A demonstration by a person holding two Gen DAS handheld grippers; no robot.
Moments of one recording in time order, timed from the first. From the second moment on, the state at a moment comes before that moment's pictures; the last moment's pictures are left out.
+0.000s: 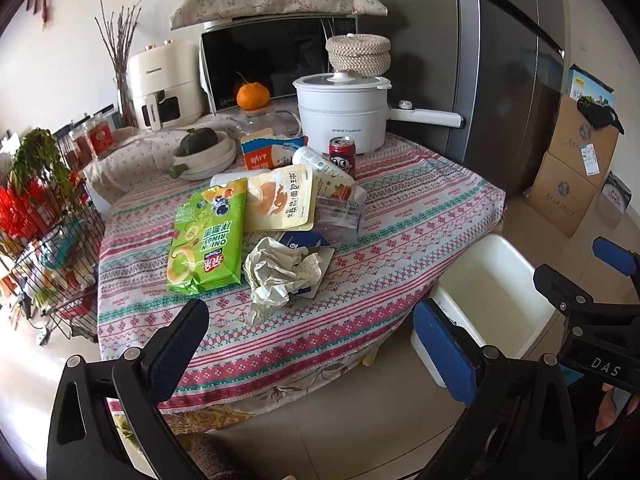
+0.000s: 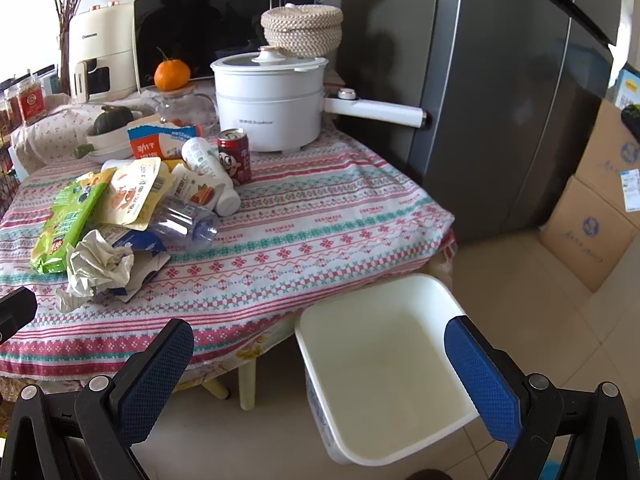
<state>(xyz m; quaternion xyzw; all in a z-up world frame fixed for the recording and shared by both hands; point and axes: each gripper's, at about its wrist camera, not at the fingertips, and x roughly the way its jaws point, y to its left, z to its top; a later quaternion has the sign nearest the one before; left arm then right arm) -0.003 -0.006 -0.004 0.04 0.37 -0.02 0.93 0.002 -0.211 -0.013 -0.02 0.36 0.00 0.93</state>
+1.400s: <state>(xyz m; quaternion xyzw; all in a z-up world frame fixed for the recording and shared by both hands) -0.006 0.005 -0.008 0.04 0.37 -0.01 0.93 0.000 -0.201 -0.018 -0.02 0.36 0.00 0.93</state>
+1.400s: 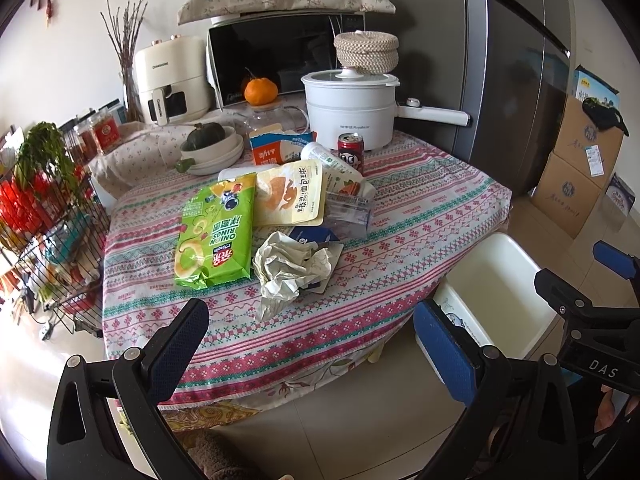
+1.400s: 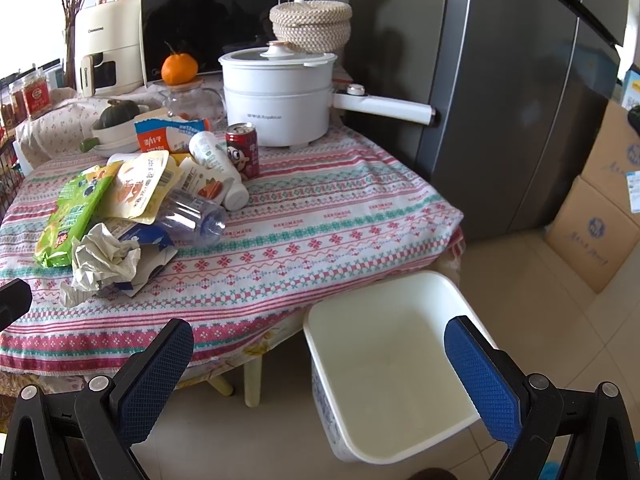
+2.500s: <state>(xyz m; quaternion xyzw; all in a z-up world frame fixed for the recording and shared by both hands) 0.028 0.066 0.019 0.00 0.38 -0.01 0.93 0.017 -0.183 0.009 -0.05 0.37 0.04 0.93</state>
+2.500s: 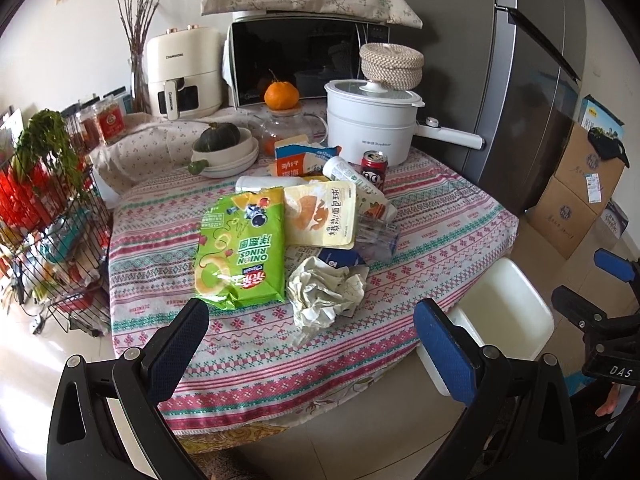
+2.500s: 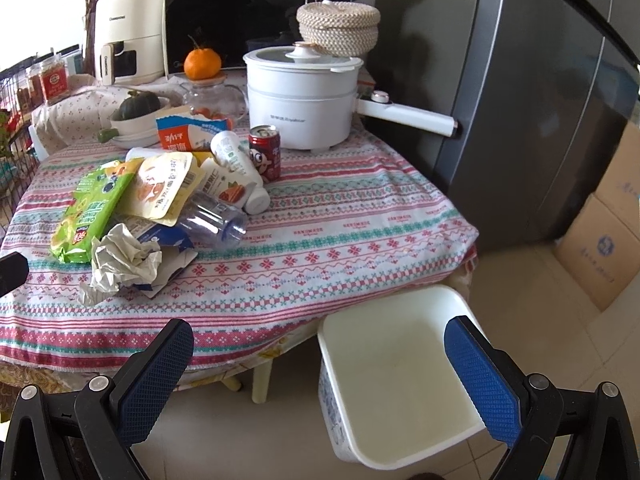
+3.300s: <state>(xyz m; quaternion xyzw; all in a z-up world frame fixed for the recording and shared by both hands) 0.211 0.093 -0.091 0.09 0.52 0.06 0.85 0.160 -0.133 -0.062 0.00 0.54 0.14 0.83</state>
